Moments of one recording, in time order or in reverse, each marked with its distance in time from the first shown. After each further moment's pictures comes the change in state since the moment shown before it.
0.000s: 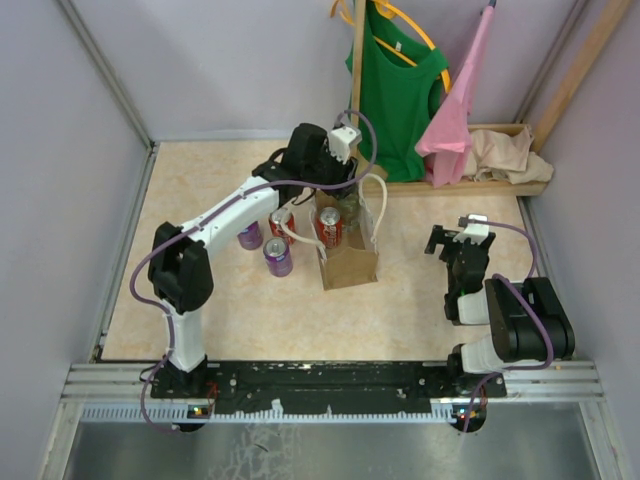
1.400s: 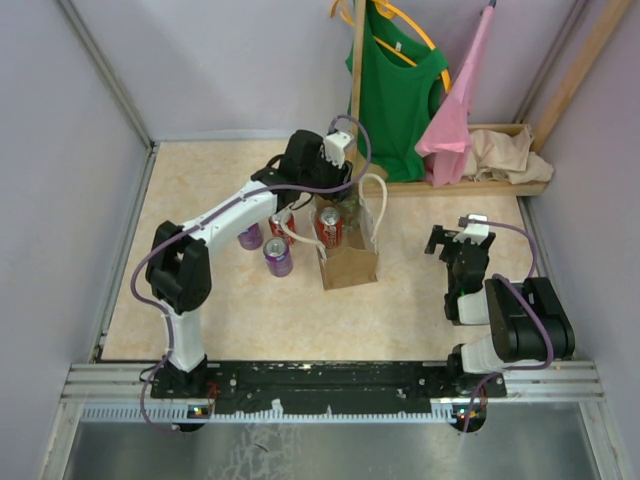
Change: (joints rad) left arm 0.020 -0.006 -0.085 0.072 0.005 -0.046; right arm 0.000 0.000 0.000 0.000 0.000 0.000
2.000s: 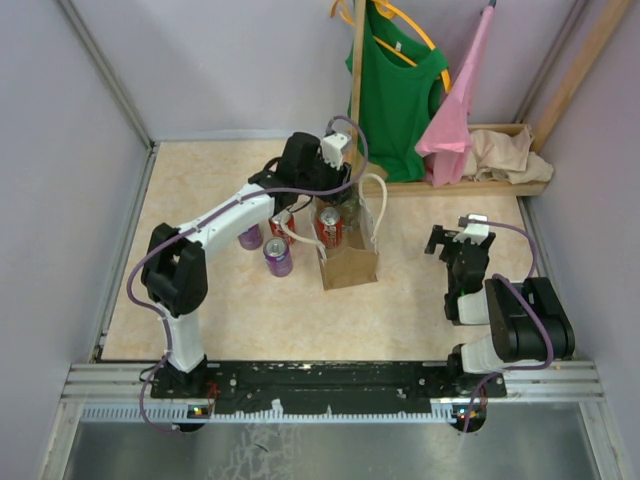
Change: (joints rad) left arm 0.000 -0.037 -0.052 0.036 0.027 -0.036; right arm 0.000 0.000 0.000 0.000 0.000 0.000
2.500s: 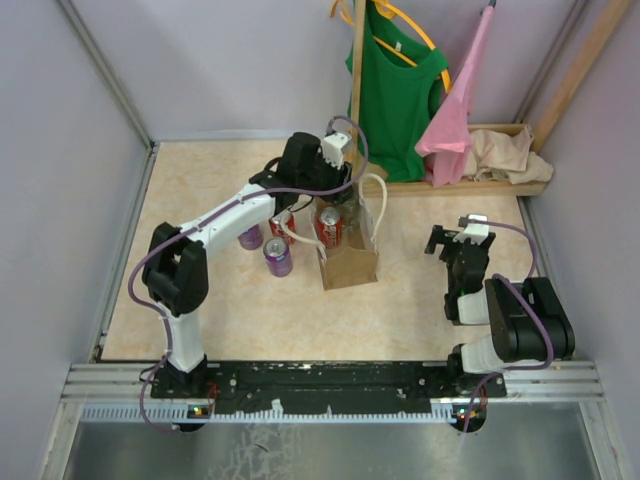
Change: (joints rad) left arm 0.000 0.005 -0.003 0.021 0.018 -0.014; right arm 0.000 0.000 0.000 0.000 0.000 0.000
